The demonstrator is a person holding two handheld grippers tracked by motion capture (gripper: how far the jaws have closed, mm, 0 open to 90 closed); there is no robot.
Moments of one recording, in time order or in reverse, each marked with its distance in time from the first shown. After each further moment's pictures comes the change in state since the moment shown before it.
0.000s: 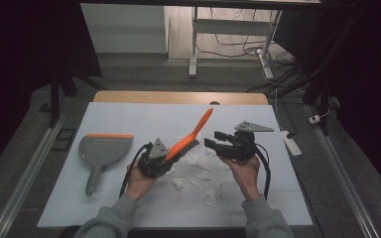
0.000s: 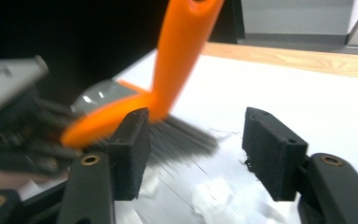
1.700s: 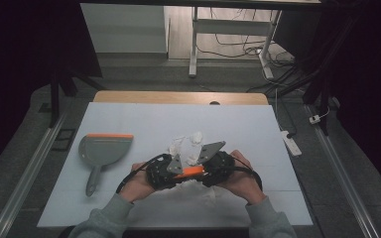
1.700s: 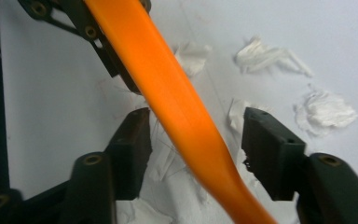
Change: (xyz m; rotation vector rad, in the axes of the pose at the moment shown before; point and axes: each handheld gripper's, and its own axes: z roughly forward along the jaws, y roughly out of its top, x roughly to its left) left arm -0.037 0.018 0.001 0.336 -0.217 0.368; right arm 0.061 -0.018 0.028 0.555 0.110 -0.657
